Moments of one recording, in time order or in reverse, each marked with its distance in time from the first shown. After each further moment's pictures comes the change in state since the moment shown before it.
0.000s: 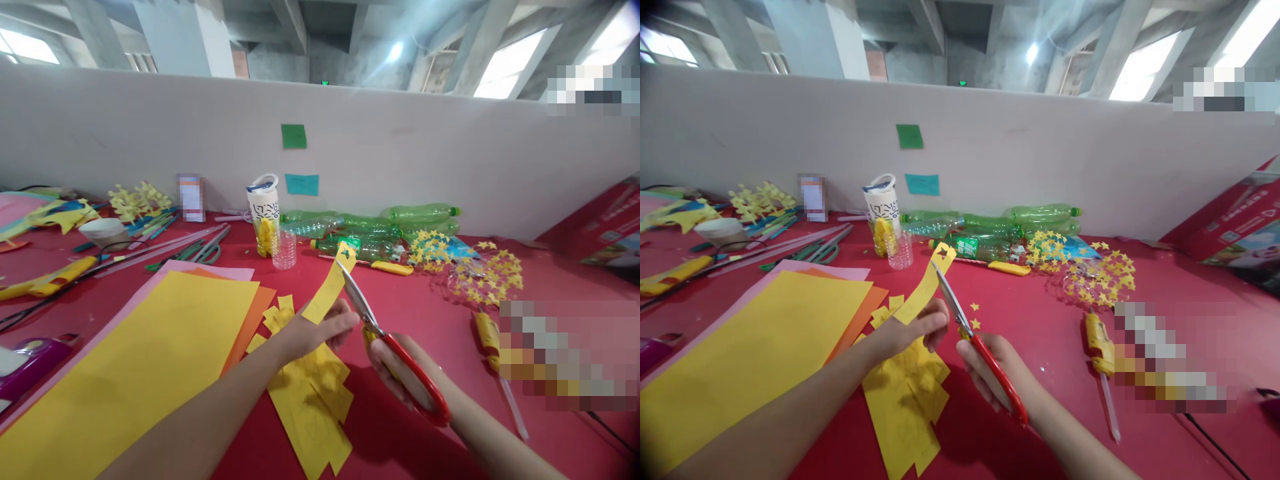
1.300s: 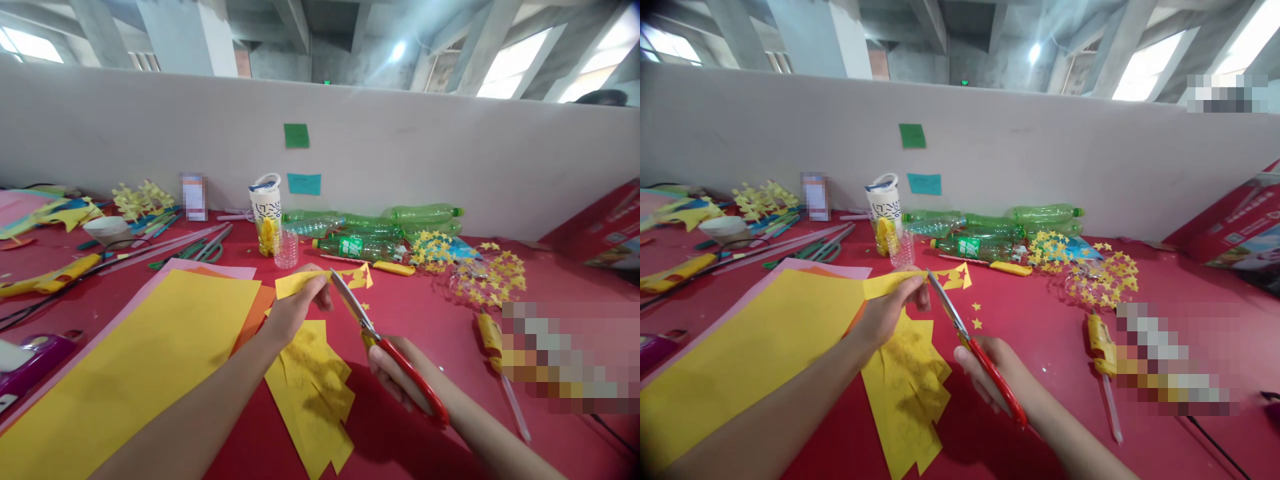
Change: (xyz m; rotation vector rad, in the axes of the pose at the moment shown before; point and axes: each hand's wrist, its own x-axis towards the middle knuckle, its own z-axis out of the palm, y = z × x) left_hand 0.004 0.010 -0.012 -0.061 0.450 0.165; right_hand -0.004 -0.007 0.002 -0.113 -0.034 0.031
